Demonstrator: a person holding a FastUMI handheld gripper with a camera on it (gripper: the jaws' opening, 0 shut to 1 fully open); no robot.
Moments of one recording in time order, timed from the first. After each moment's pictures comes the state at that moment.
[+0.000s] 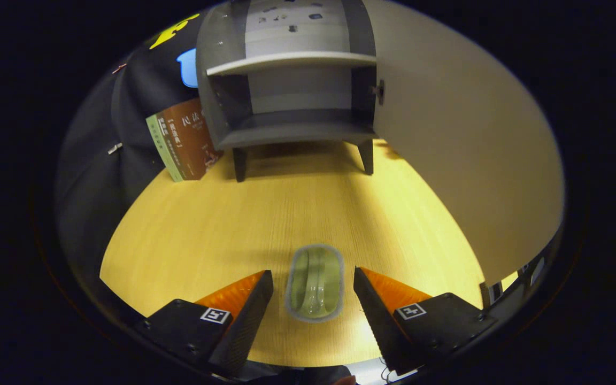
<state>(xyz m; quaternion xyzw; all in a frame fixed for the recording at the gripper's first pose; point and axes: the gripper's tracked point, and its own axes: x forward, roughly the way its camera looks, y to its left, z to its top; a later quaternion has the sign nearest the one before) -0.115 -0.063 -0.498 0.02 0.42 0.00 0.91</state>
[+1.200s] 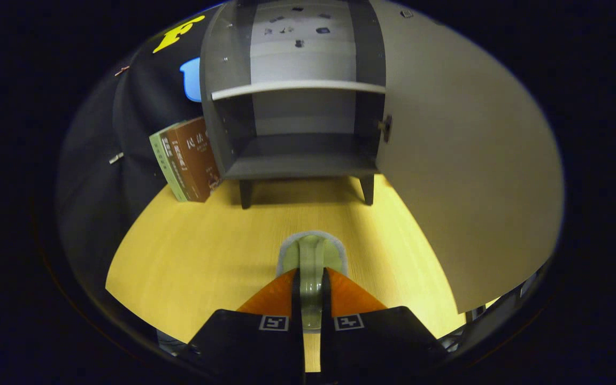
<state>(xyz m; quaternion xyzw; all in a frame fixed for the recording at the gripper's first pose) -0.076 -0.040 -0.388 0.01 0.36 0.01 0.93</state>
